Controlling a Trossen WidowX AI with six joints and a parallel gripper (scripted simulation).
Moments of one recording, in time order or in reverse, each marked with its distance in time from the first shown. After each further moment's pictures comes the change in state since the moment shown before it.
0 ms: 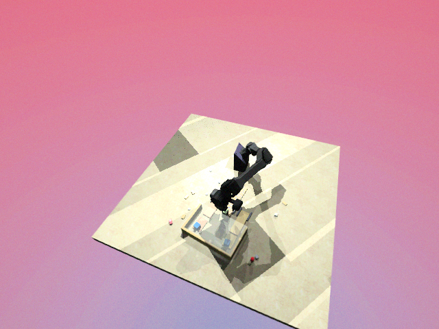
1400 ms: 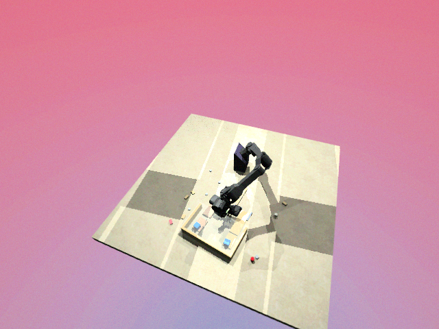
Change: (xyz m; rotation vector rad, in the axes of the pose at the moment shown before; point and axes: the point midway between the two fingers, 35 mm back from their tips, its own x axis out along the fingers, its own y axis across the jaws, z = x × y) arm 0.054 -0.003 0.007 -0.008 0.002 -0.007
